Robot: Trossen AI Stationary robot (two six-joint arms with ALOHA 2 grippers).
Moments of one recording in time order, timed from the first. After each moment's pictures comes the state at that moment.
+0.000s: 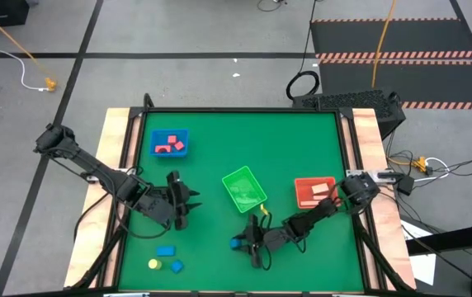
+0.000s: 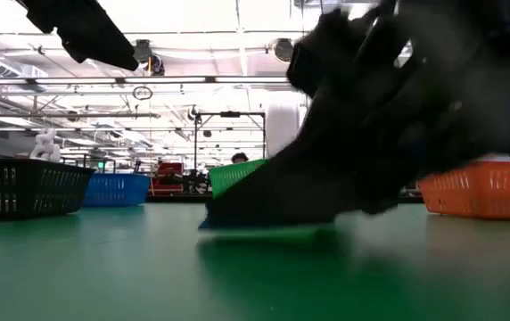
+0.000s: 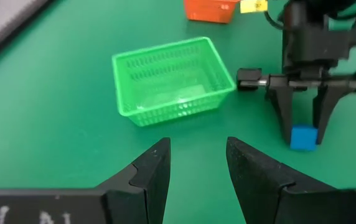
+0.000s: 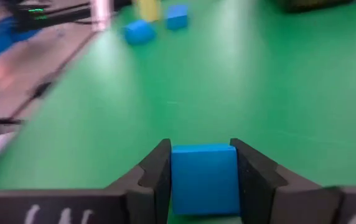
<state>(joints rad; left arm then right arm) -0.53 1.18 0.79 -0.39 -0.59 -0.52 0.50 2.16 0.90 0.89 0.31 0.41</state>
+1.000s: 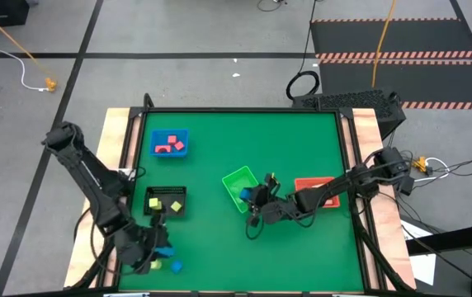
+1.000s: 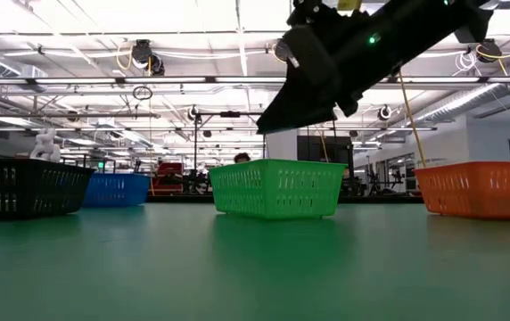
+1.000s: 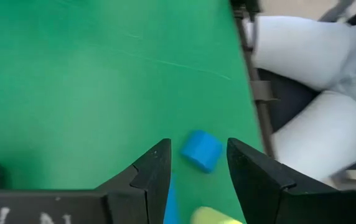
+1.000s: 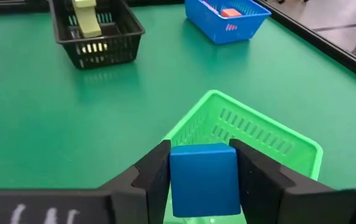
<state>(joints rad) -0.94 1.26 0.79 -0.43 -0.27 -0.80 0.34 1.73 0.90 0.18 0.68 0.39</state>
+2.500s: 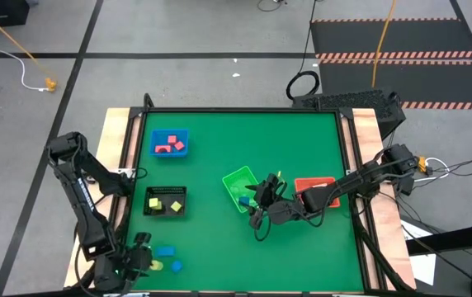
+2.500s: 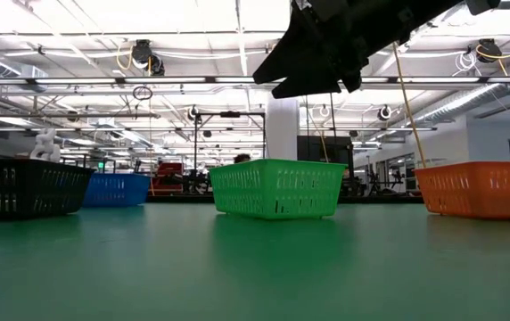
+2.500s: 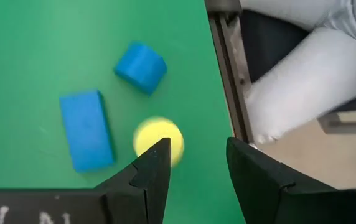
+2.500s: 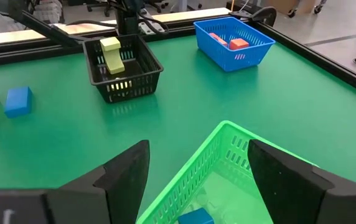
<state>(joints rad) -1.20 1.41 0.85 -0.49 -0.26 -0.98 0.36 1.64 0.90 0.19 0.68 0.40</state>
